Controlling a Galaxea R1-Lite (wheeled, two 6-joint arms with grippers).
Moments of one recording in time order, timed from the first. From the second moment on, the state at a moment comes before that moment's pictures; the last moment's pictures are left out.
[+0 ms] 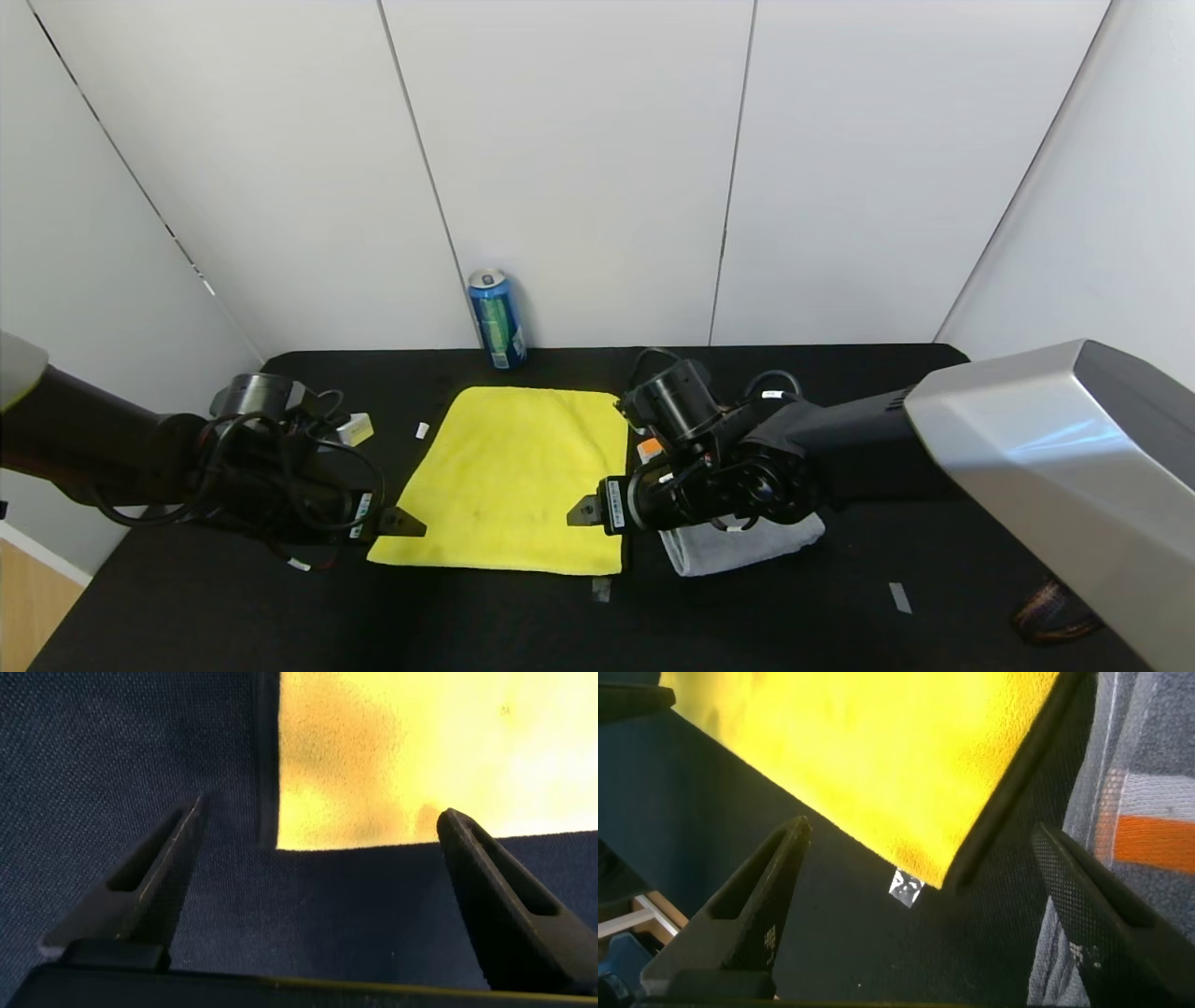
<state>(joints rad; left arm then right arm) 0.08 2.00 -0.98 0.05 -0.26 0.11 0.72 2.32 -1.60 0.10 0.16 0.48</state>
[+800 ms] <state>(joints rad) 0.08 2.04 -0.98 0.05 -0.32 0.11 0.74 2.35 -1.60 0.10 0.13 0.48</state>
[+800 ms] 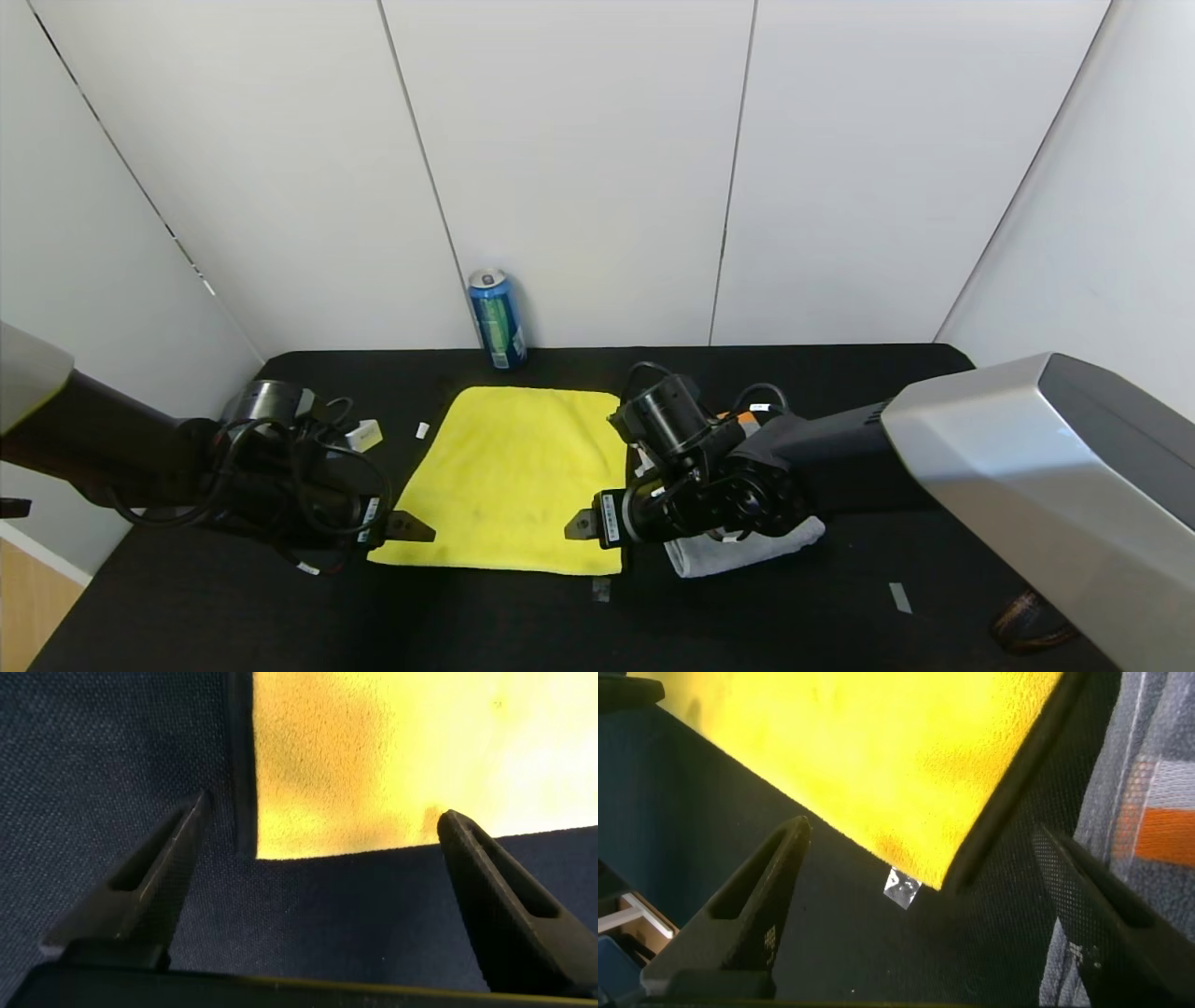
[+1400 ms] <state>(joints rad) 0.06 2.04 -0.98 0.05 -0.32 0.11 0.73 2.35 -1.60 0.10 0.13 0.48</state>
